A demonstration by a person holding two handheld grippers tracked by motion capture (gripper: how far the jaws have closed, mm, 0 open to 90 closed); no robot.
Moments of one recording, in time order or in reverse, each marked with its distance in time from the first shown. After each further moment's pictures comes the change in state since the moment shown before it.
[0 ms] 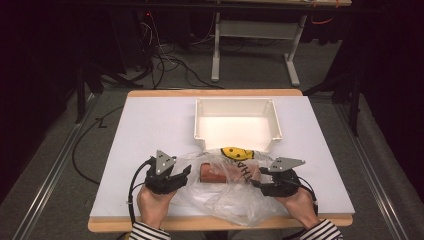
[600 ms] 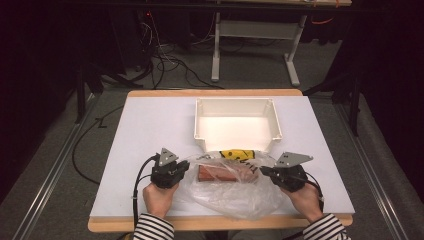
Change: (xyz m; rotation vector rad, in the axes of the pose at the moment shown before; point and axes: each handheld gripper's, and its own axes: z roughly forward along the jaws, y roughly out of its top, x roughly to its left) left arm 0.015 -0.013 0.035 0.043 -0.113 -0.069; right arm -0.018 0.009 -0.014 -0.030 -0.043 -0.041
